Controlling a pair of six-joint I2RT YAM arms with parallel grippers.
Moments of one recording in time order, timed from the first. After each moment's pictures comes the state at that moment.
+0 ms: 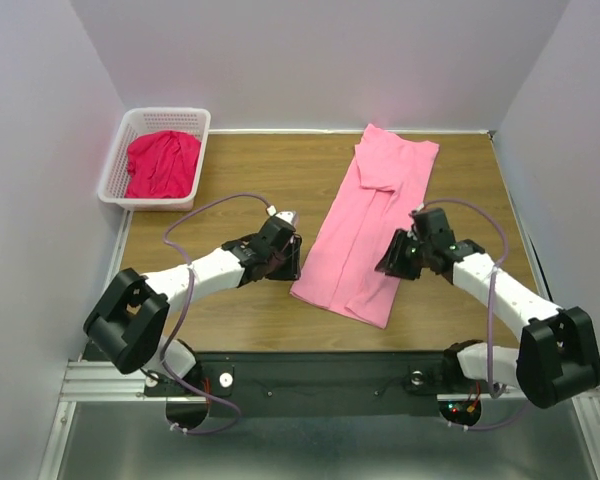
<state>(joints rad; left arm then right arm) -0.74 1.43 0.83 -0.30 -0.06 -0.59 0.30 1.22 0.74 -0.45 -0.24 0.68</state>
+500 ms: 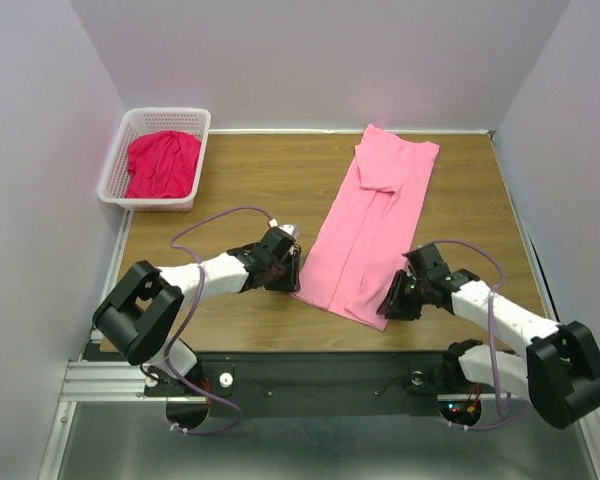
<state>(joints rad) -0.74 1.50 0.74 -0.23 0.02 -0.59 0.42 1.12 0.47 -0.50 -0.23 0.84</state>
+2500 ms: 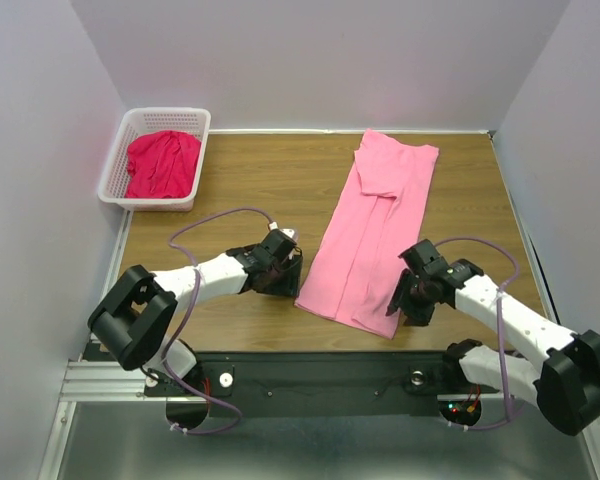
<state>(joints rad) -0.77 1.46 0.76 -0.34 -0.02 -0.57 0.50 1.07 0.61 -0.85 -0.02 0.97</state>
